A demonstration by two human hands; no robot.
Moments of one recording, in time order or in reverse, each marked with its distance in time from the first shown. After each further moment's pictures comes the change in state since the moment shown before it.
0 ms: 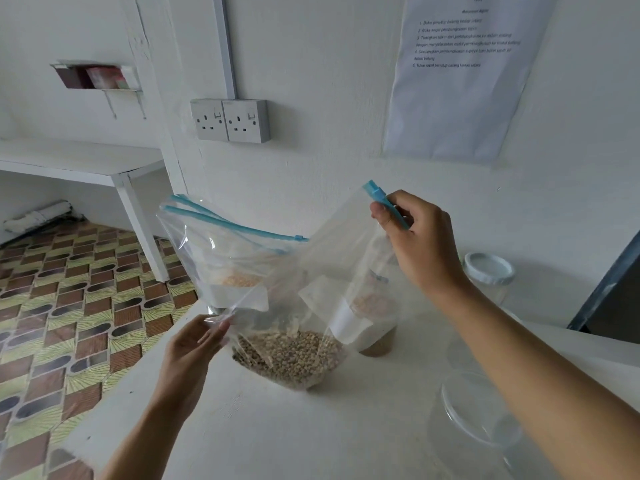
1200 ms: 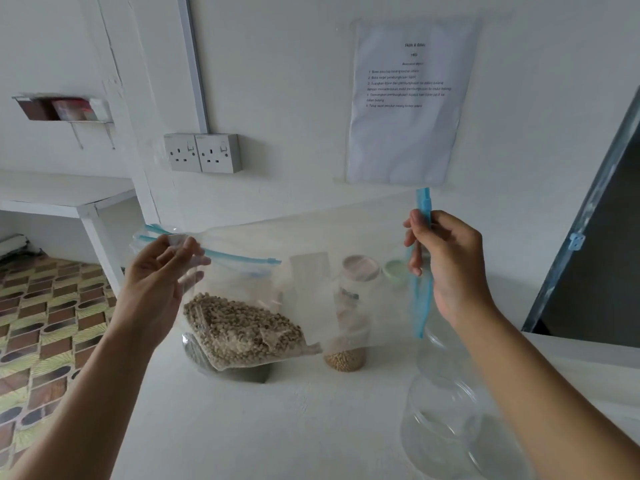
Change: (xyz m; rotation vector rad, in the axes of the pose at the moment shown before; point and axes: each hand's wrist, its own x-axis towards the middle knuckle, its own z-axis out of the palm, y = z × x) left_hand 0.051 0.135 0.057 -0.095 -0.099 0.210; right_hand -0.018 -0.011 -0.070 0.548 0.251 0.344
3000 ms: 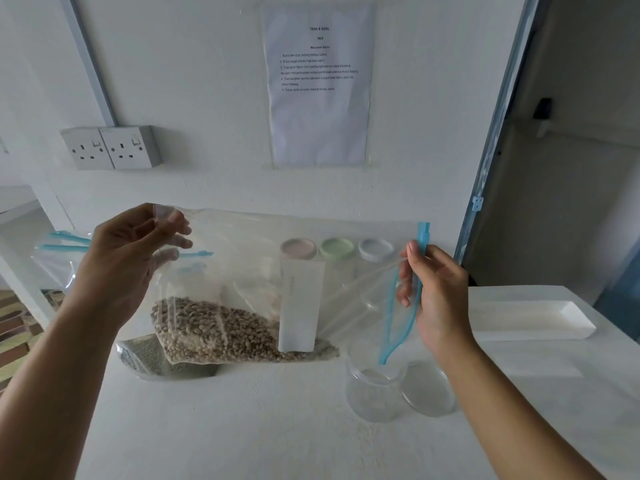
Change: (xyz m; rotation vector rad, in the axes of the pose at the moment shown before) left_hand -0.005 0.027 0.077 0.107 -0.256 0.025; right_hand -0.078 0.002 -0.082 0.113 0.261 0.084
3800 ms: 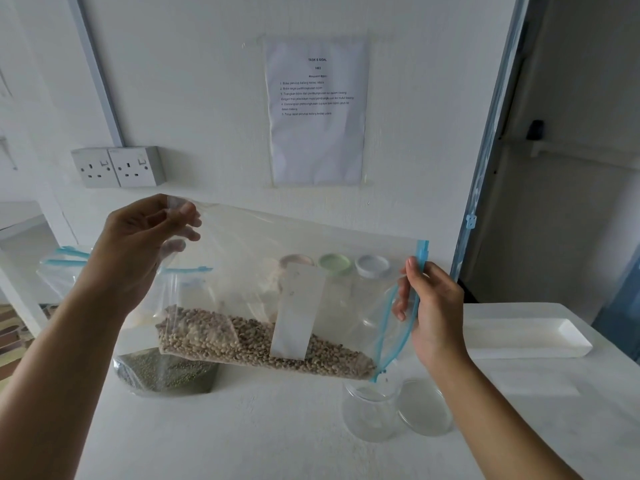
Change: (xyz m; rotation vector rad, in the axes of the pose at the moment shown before) left_hand 0.014 0.028 0.020 0.050 -0.017 0.044; right_hand 0.004 0.005 -0.009 0.022 0.022 -0.022
